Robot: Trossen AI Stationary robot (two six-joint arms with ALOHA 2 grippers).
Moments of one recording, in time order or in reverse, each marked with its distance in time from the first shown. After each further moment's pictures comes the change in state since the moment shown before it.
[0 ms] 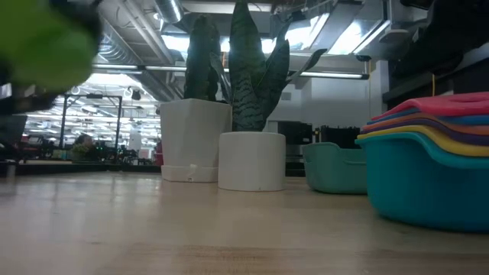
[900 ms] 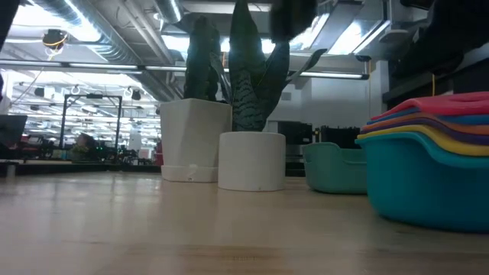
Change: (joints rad) left arm 0.321 0.746 1.021 -0.104 0.456 0.840; right arm 0.000 0.000 0.000 0.000 -0.003 0.002
